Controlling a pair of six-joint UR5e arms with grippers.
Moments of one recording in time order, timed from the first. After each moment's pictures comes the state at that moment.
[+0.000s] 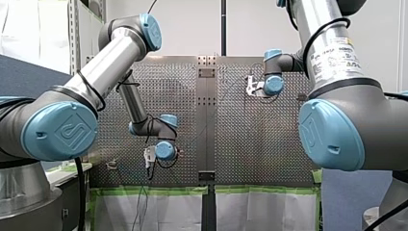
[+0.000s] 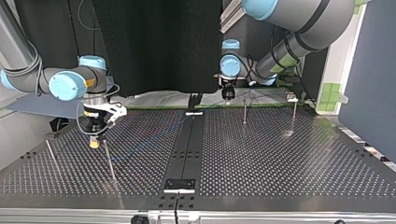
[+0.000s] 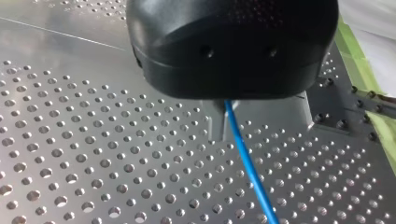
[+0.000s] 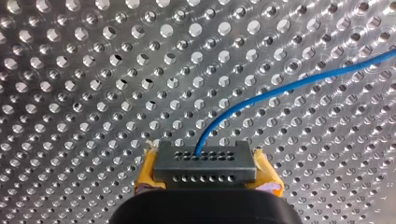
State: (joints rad) left arm -0.35 -2.34 -1.81 -2.36 -1.90 -1.74; right arm 1.89 -1.10 1.42 -0.32 1.65 1.61
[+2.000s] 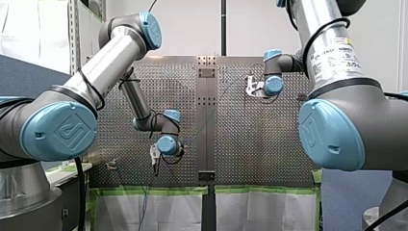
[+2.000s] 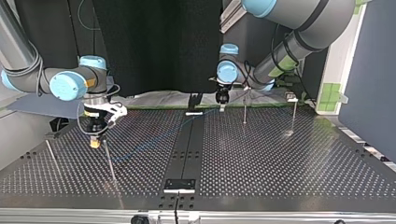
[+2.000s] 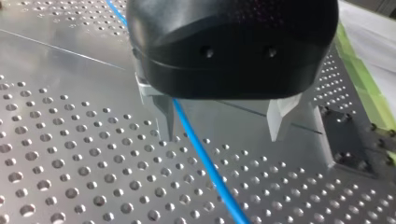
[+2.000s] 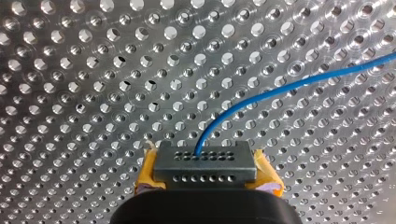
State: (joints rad) left arm -0.36 -2.33 -1.74 -2.46 -1.81 -1.79; right arm 1.89 -1.09 1.42 -0.32 1.65 1.61
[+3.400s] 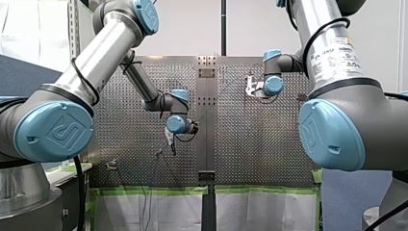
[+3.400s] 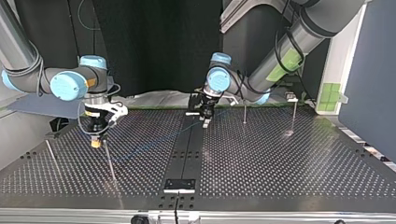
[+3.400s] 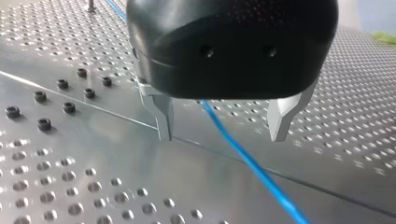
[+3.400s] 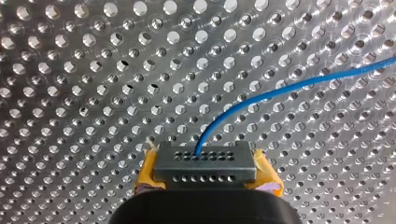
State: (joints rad) left arm -0.42 -2.22 -1.61 -2.54 -1.72 -1.92; right arm 1.90 -1.09 1.42 -0.32 1.65 1.61
